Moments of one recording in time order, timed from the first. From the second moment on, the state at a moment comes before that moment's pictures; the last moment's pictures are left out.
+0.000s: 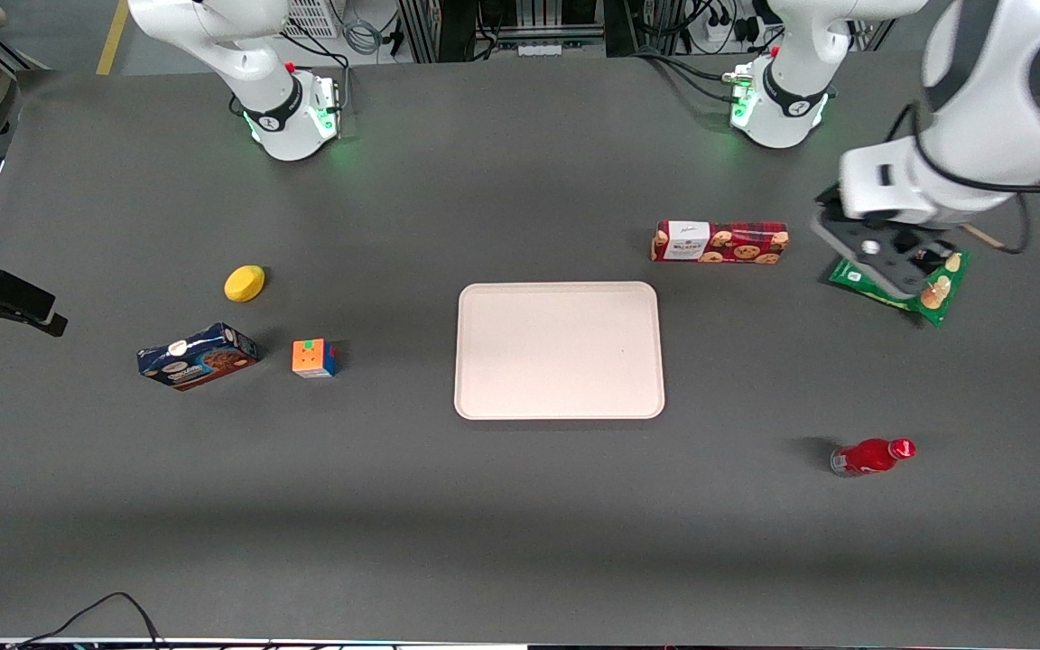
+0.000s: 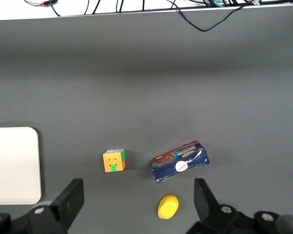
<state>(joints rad) -0.06 -0.05 -0.19 -1.84 0.04 1.63 0.59</state>
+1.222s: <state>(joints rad) -0.07 -0.26 -0.43 -2.68 -0.10 2.43 1.01</state>
